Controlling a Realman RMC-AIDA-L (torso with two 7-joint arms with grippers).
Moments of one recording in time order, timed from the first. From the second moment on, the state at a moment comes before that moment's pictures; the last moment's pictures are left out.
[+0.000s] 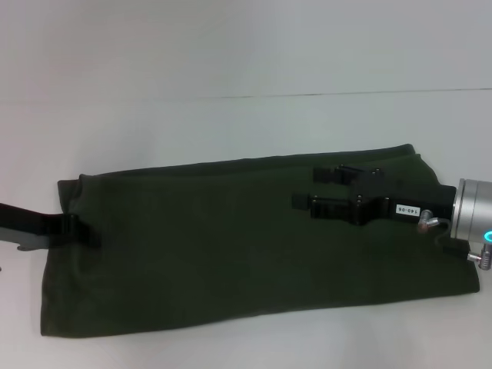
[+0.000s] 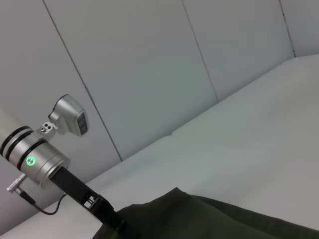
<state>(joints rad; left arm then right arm) -0.71 -2.00 0.56 0.70 2.67 1.36 -2.49 0.60 2.09 -0.68 -0.49 -1.90 -1.42 1.44</state>
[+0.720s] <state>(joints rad) -0.70 -2.00 0.57 0.72 2.67 1.38 -2.48 0.60 2.09 -0.68 -0.49 -1.90 -1.42 1.44</state>
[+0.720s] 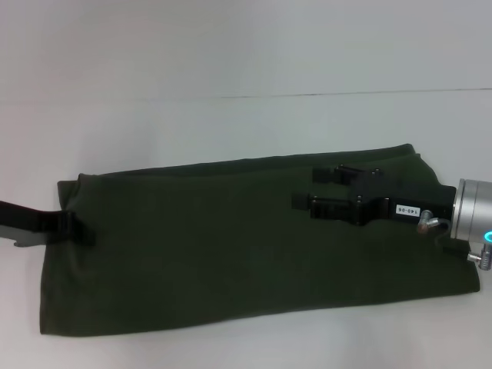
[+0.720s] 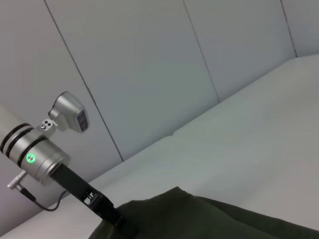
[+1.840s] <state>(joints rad) -0.71 -1.95 0.55 0.93 2.69 1.57 -2.51 0.68 2.10 -0.74 -0.36 -1.89 -1.40 1.28</state>
